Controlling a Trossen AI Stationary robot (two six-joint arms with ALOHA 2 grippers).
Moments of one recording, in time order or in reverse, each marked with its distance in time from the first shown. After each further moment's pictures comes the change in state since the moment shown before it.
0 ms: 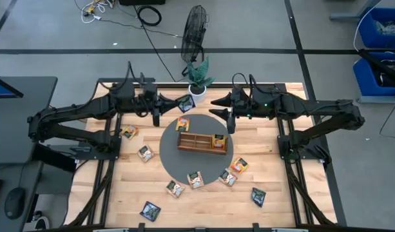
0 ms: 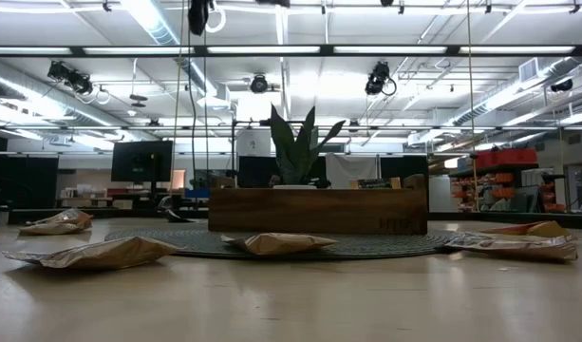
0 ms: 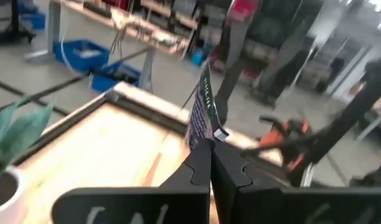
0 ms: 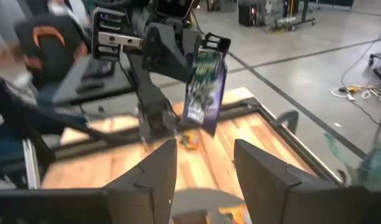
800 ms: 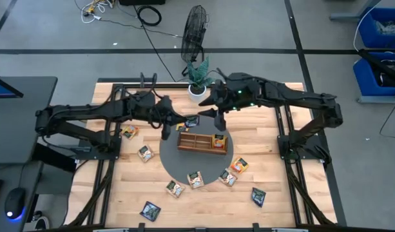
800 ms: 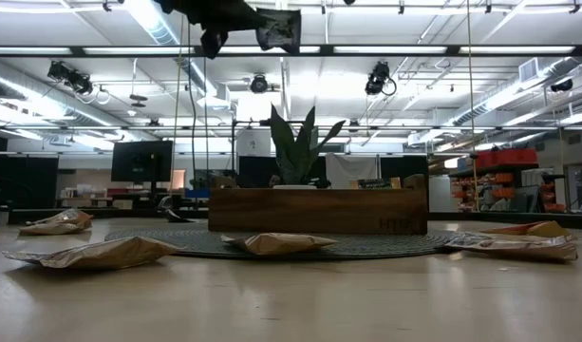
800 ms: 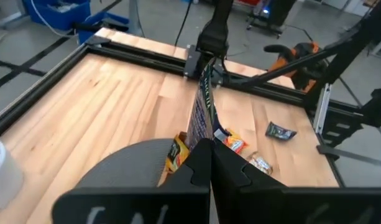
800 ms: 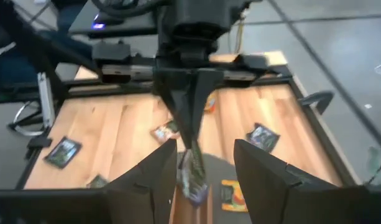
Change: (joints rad) left arm -0.083 0.144 -0.001 -0.088 0.033 0.173; right arm -0.072 0.291 0.412 -0.381 -0.242 -0.157
